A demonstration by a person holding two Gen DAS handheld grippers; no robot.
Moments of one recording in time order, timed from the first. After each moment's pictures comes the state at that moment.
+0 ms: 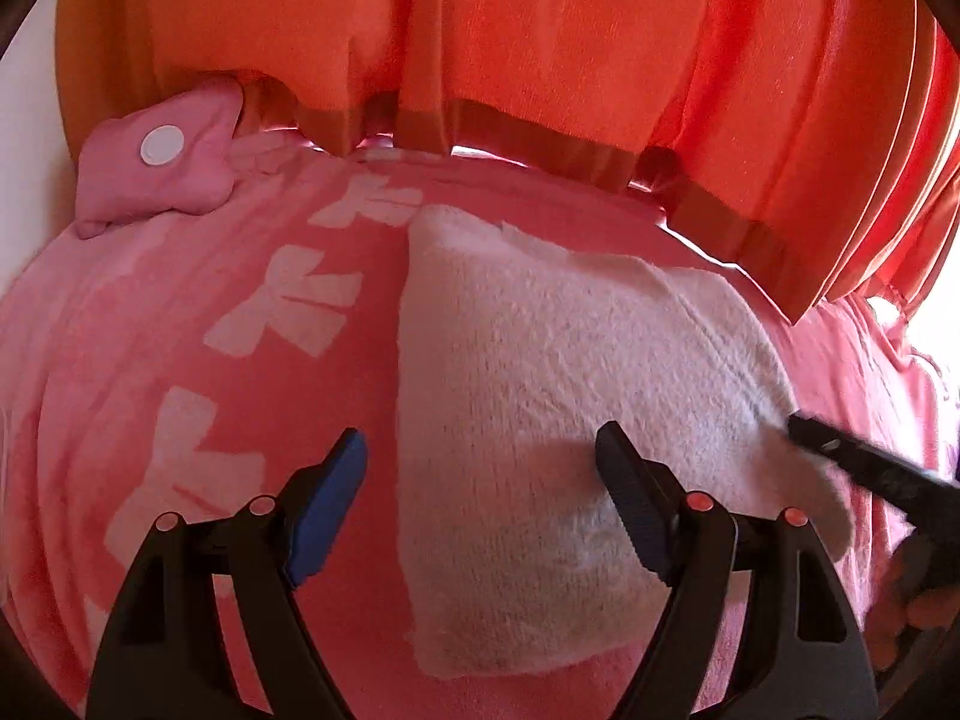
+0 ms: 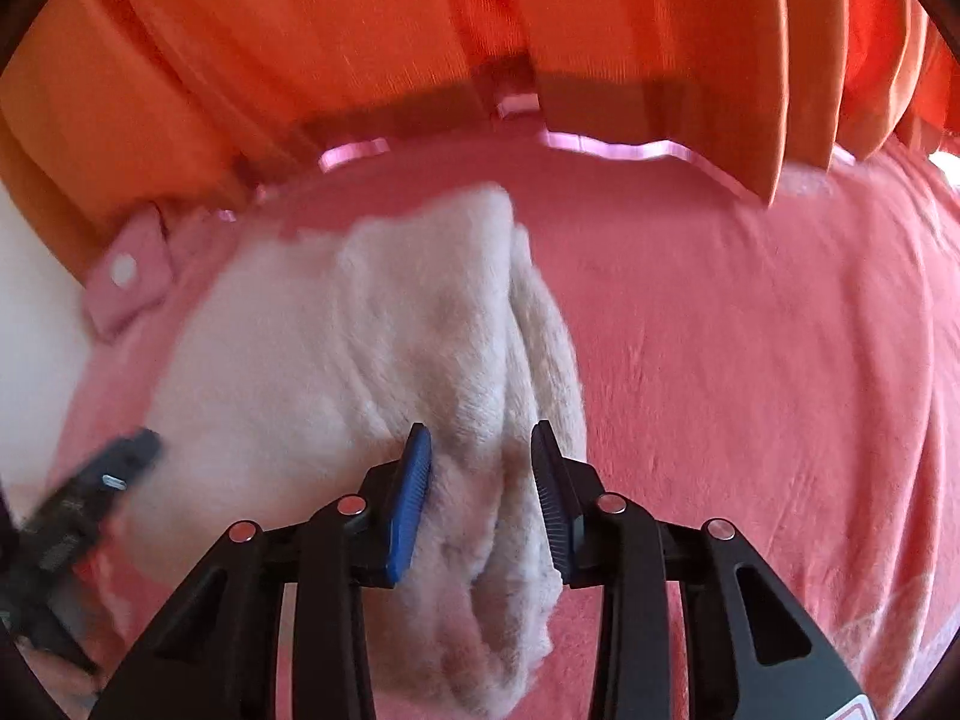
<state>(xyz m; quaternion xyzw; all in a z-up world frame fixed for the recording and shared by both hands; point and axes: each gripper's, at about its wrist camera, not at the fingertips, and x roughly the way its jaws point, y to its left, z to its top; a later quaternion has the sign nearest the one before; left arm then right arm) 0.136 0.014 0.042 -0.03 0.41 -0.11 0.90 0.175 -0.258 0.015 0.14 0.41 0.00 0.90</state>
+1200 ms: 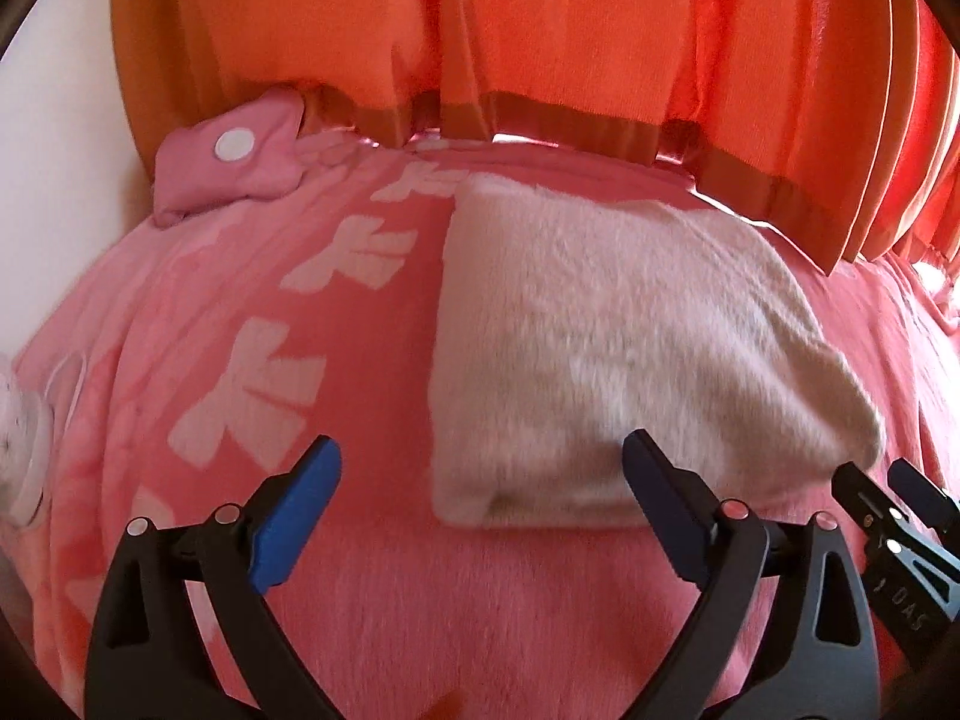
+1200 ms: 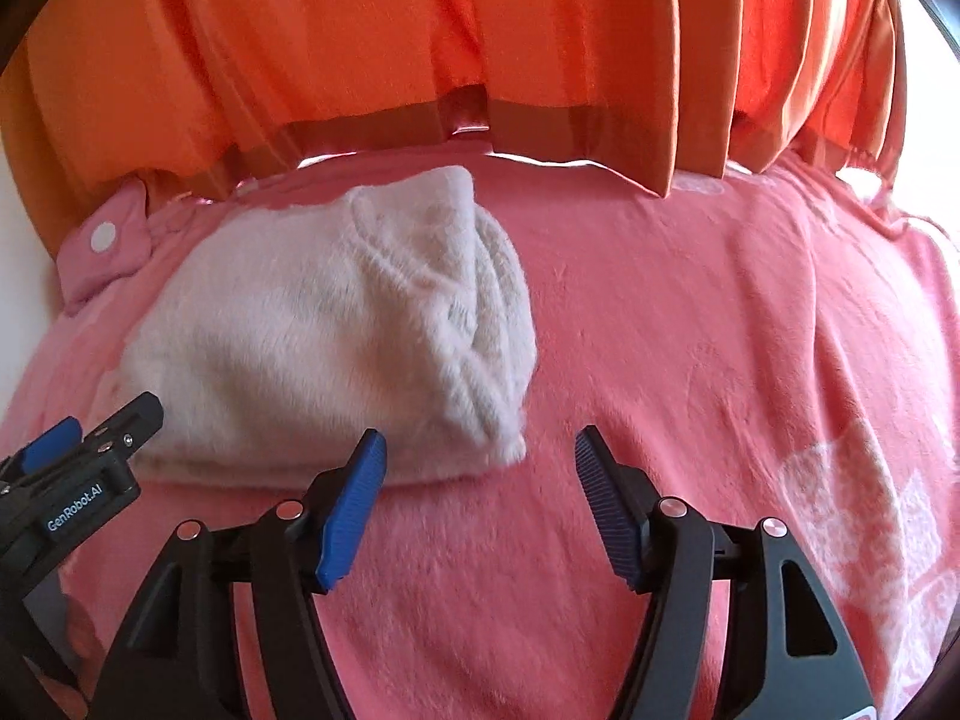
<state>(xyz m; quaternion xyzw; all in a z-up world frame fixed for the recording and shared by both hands) 0.067 0.004 0.032 0.02 0.40 -0.04 0.92 0.077 -0.208 -0.006 0.08 0.40 -0.10 0.91</state>
